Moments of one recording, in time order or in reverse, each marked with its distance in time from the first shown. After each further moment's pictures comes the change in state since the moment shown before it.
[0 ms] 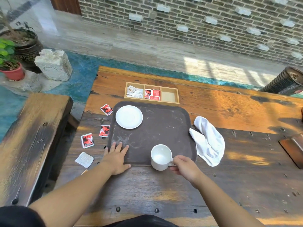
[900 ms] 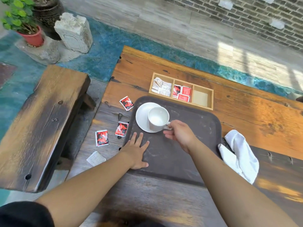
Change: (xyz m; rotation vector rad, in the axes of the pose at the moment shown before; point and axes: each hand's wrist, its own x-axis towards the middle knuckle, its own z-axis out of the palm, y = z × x) left_hand 0.067 -0.019 -0.028 0.029 -0.173 0.098; right_hand 0.151 -0.148 0.091 0.058 -0.083 -0.037
